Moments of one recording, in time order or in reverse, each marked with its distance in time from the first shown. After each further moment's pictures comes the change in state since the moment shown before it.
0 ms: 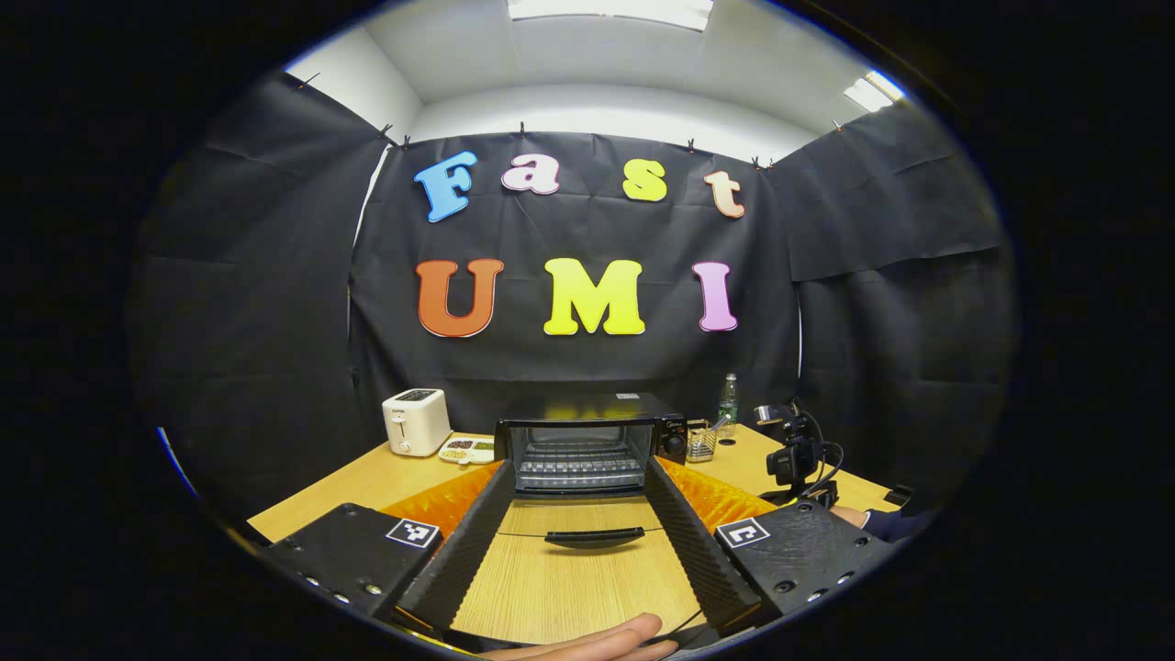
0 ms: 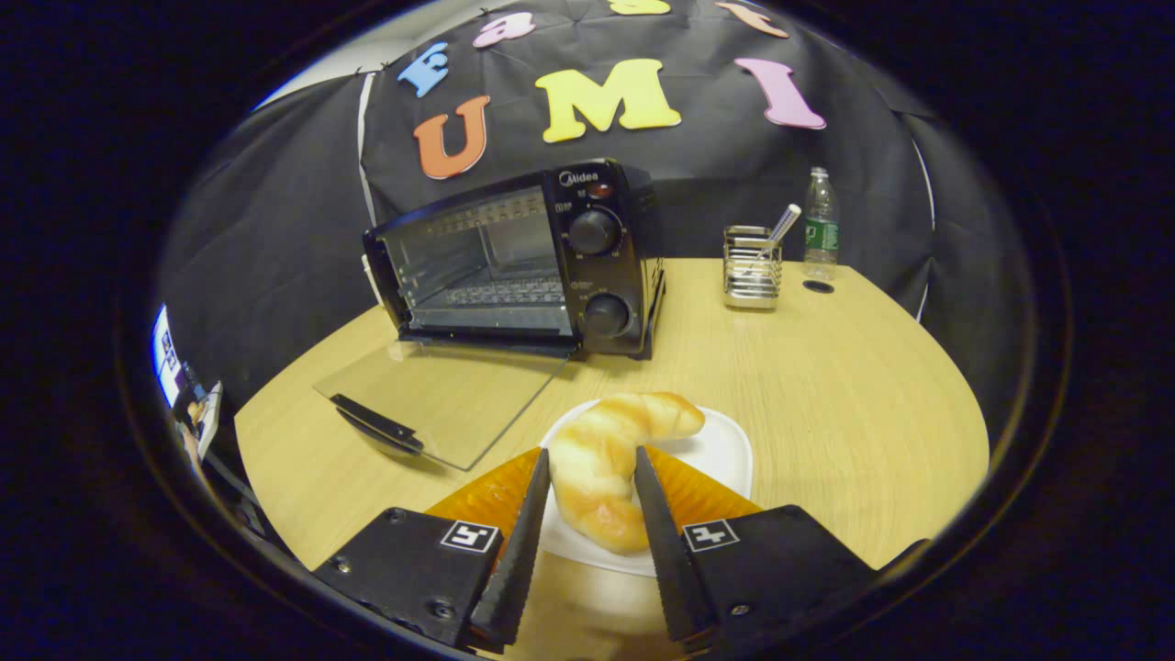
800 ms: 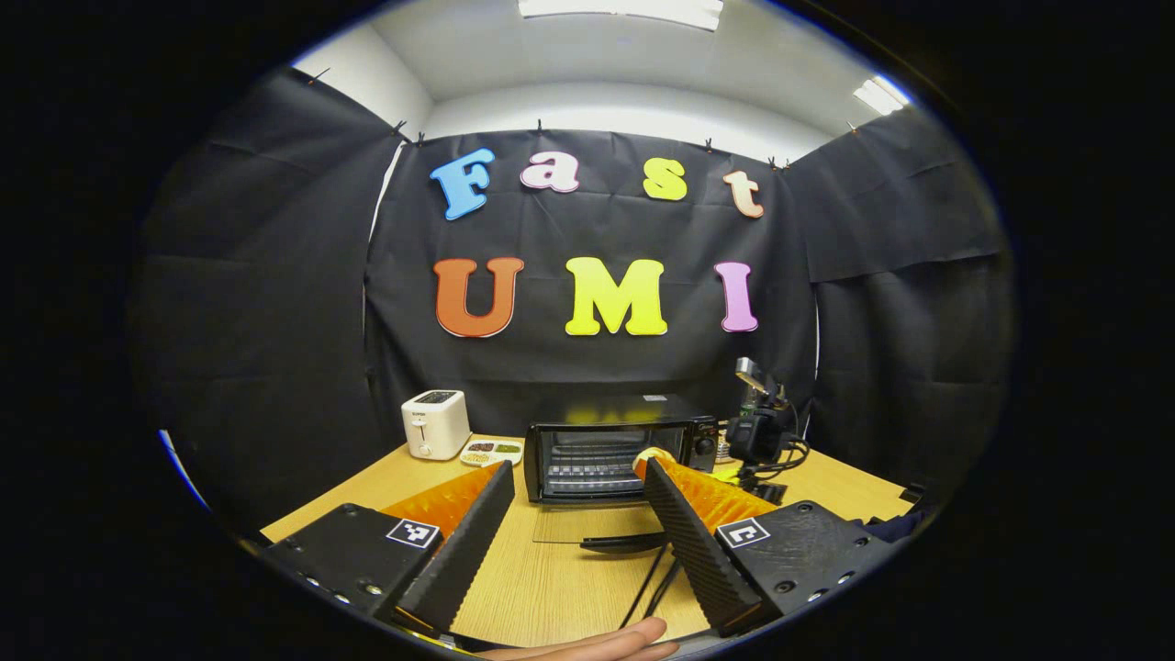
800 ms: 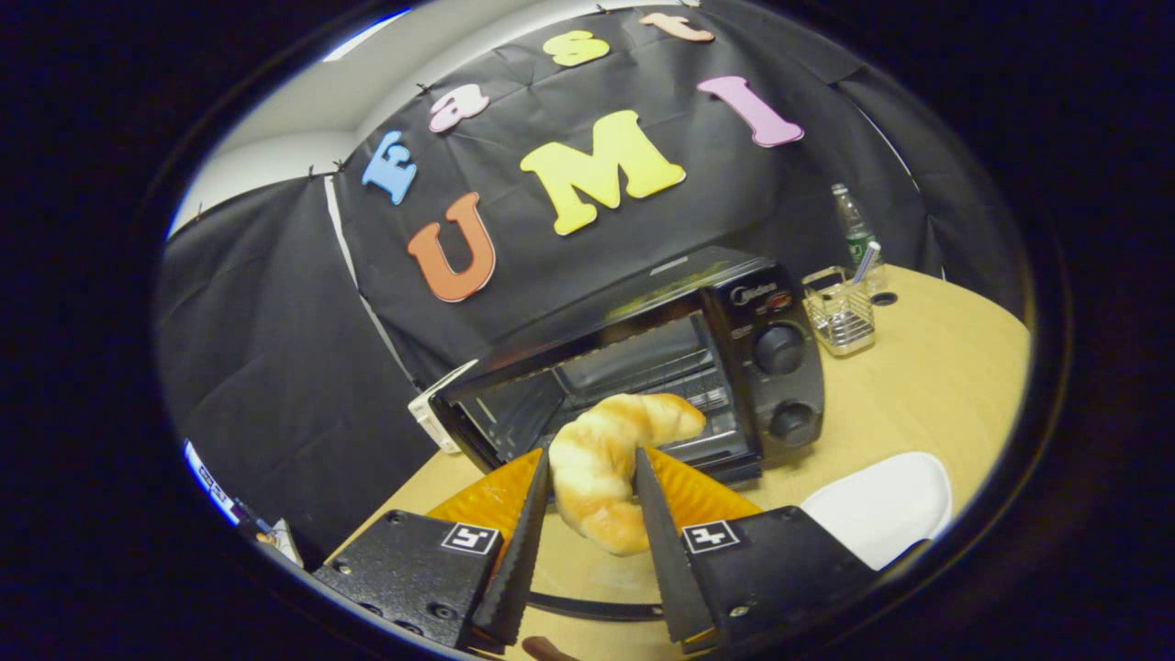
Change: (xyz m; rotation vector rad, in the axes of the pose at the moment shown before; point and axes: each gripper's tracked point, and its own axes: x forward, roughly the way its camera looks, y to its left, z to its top) left arm 0.017 0.047 0.001 -0.020 0.013 0.036; right arm 0.079 0.142 0.117 0.296 -0.245 0.055
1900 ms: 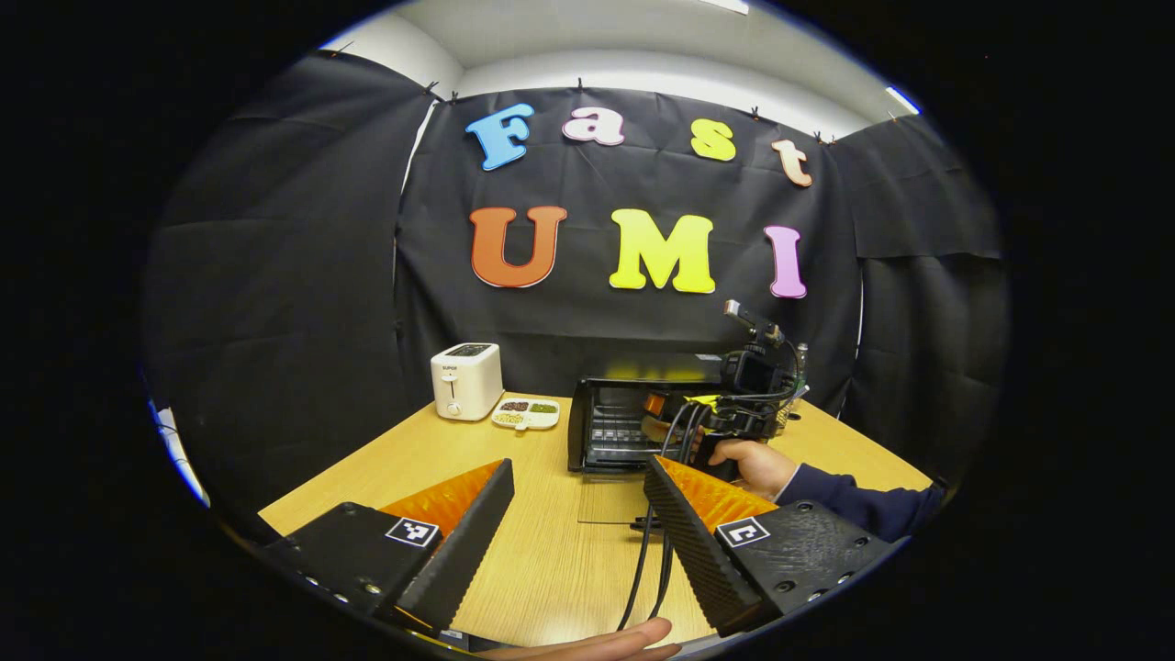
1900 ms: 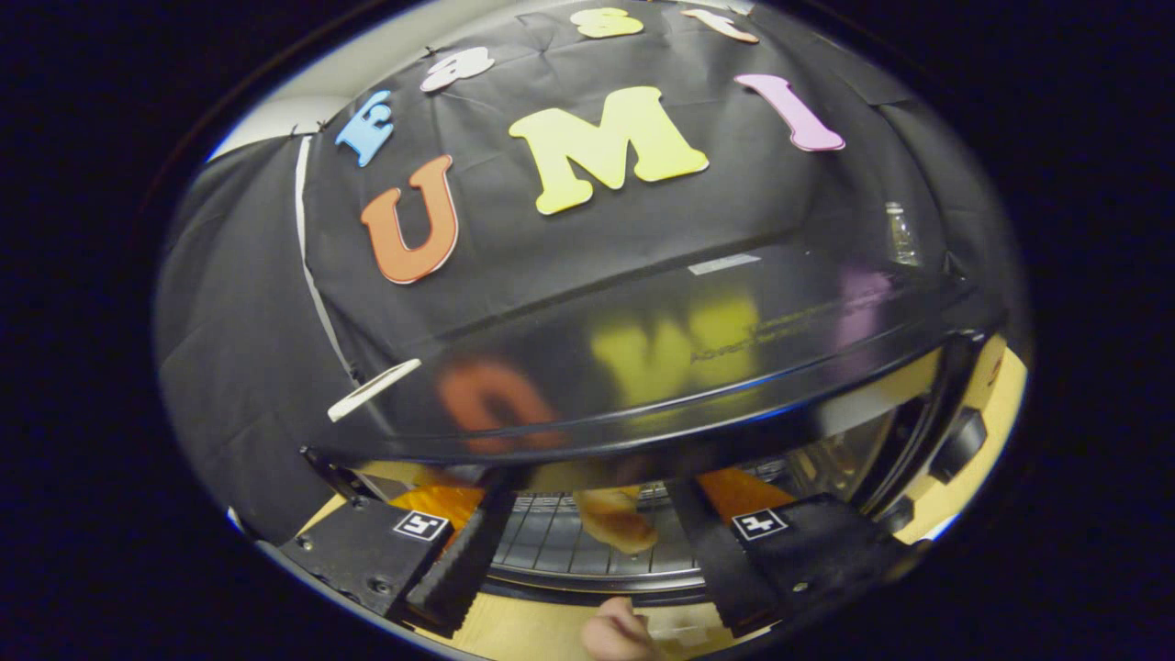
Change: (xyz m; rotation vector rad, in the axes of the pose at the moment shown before) left arm 0.031 0.045 -0.048 -0.030 0.134 0.097; right arm 0.115 -0.005 0.030 -0.085 0.004 -0.083
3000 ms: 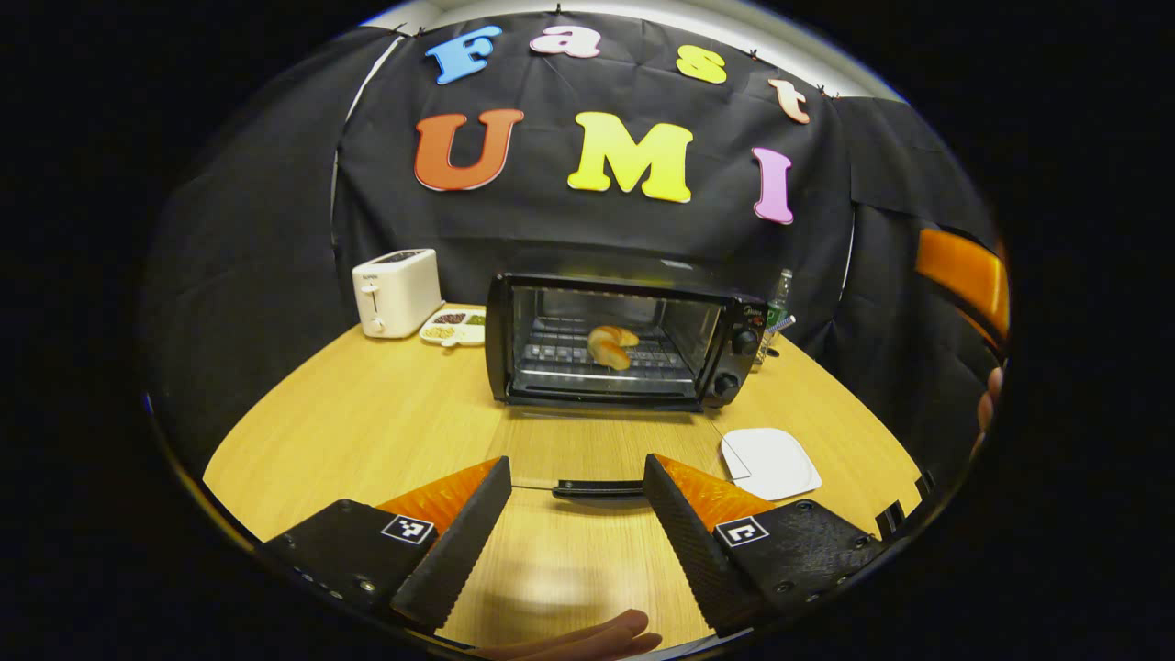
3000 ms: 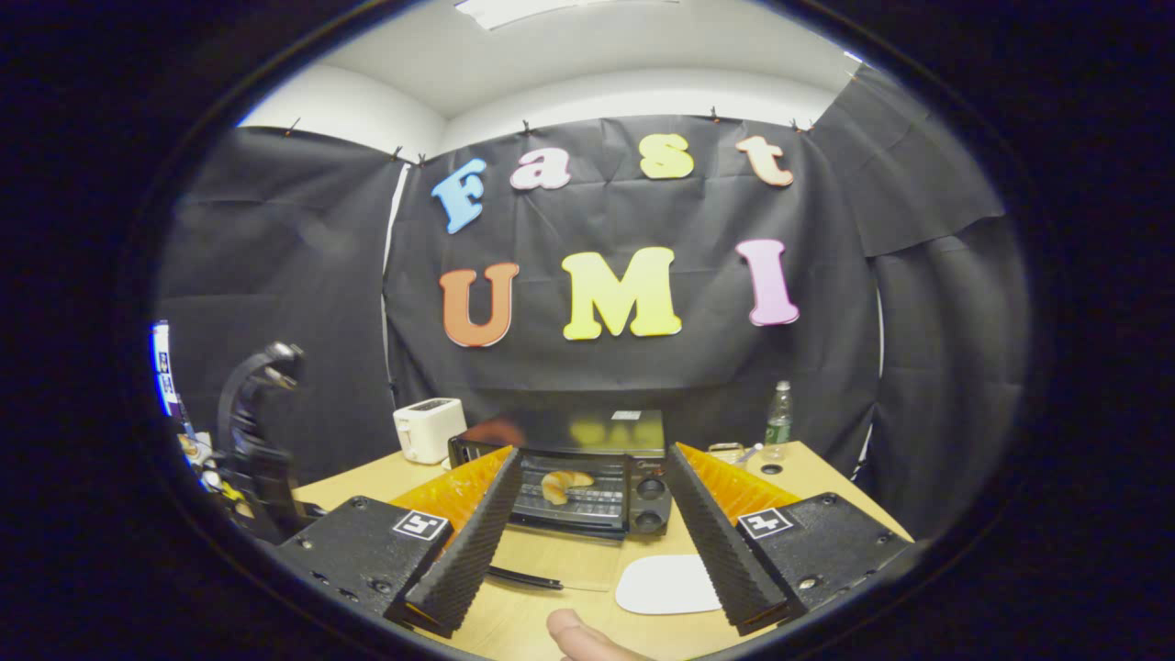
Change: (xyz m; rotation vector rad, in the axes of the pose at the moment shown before) left arm 0.073 -0.082 -0.093 -0.034 0.339 -0.120; right arm -0.364 -0.028 0.098 -0.277 -0.314 -0.035
